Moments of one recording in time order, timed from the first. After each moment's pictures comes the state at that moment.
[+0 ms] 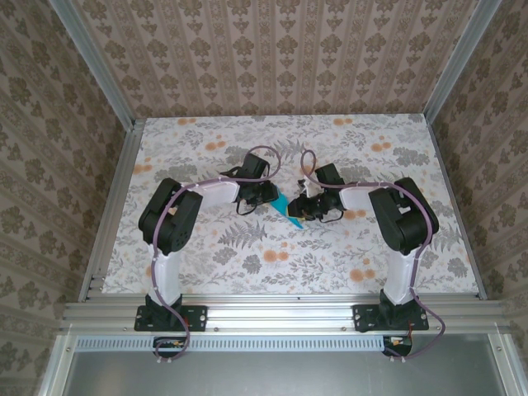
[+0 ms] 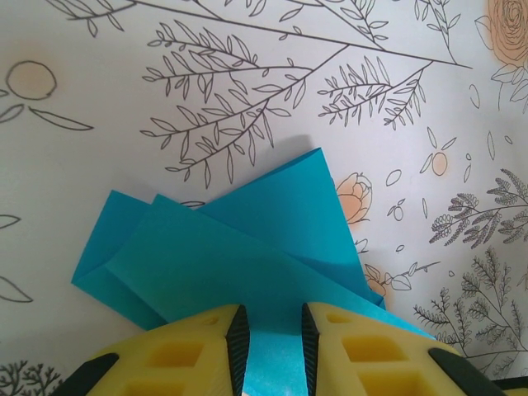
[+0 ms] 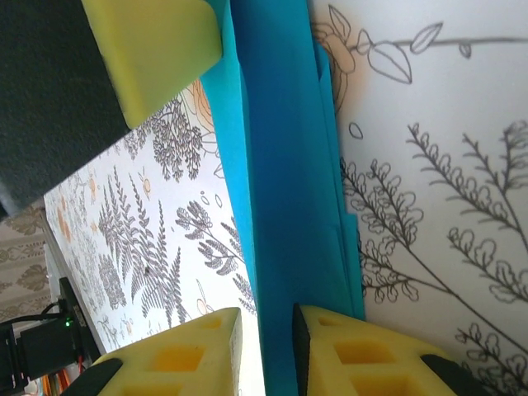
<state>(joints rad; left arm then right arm) -0.63 2.01 1.25 -0.24 0.19 -0.73 0.35 1.93 0.99 -0.13 -0.73 0.45</state>
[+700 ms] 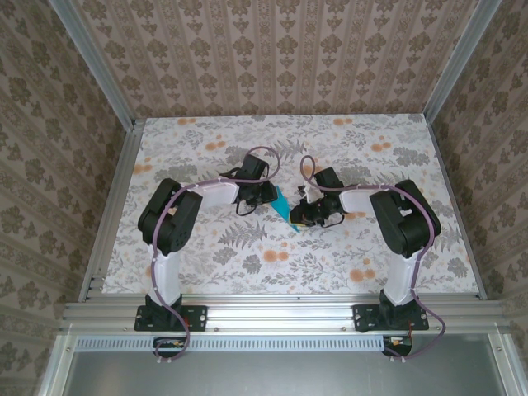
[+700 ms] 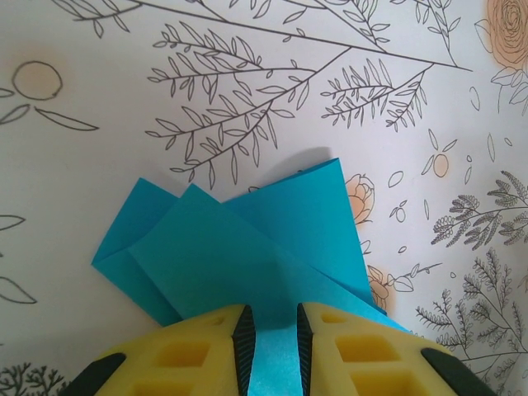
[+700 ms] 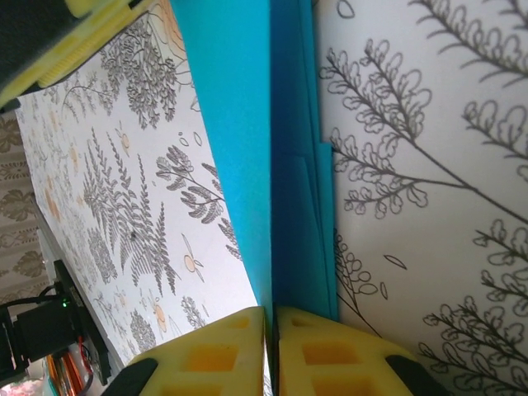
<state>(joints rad) -0.63 2.00 1.23 -0.21 0.19 -0.73 0.37 1.90 0.96 -0.20 -0.73 0.45</state>
